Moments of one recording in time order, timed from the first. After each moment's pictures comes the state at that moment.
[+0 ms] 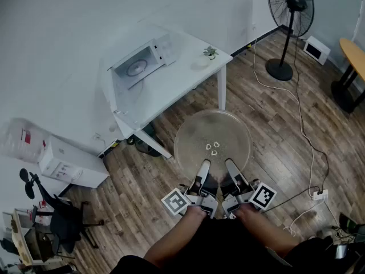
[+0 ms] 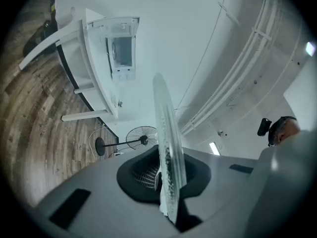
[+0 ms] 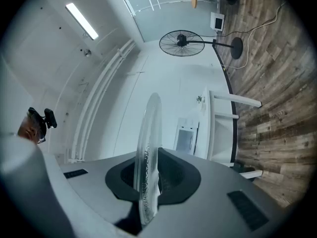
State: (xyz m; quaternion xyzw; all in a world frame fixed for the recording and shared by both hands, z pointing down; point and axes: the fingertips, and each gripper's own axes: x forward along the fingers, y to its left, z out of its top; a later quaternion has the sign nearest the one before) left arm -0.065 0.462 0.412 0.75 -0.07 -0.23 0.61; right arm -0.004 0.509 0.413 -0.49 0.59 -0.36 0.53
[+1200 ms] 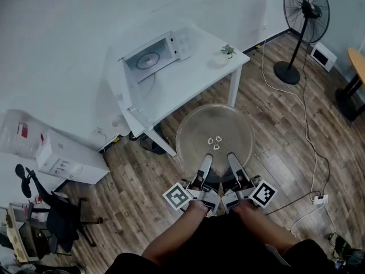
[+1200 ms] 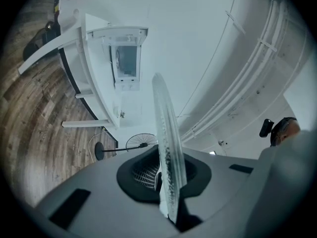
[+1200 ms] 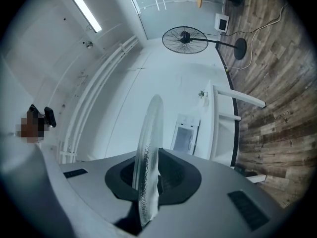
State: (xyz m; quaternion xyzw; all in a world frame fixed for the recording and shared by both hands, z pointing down) left arm -0.104 0.370 0.418 0.73 -0.07 -0.25 0.63; right arm -0.041 0.416 0.413 -0.51 0.60 -0.34 0.51
